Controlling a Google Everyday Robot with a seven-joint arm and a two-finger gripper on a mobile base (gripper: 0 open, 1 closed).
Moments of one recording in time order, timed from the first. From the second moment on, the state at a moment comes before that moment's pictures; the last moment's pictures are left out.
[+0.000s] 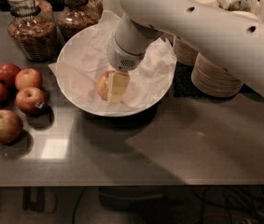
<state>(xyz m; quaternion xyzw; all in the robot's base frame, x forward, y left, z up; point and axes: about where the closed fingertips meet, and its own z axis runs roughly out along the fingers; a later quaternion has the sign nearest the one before) 0.592 0.052 0.868 -0.73 0.63 0.04 0.25</state>
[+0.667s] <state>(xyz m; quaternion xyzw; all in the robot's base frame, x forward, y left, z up) 0.587 0.059 0.847 -0.74 0.62 0.06 0.24</state>
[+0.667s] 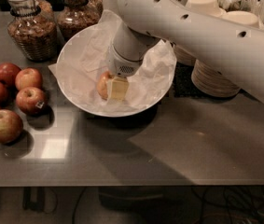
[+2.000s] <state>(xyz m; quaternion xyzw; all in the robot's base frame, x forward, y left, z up) 0.586 0.059 0.847 -0.74 0.62 0.06 0.24</state>
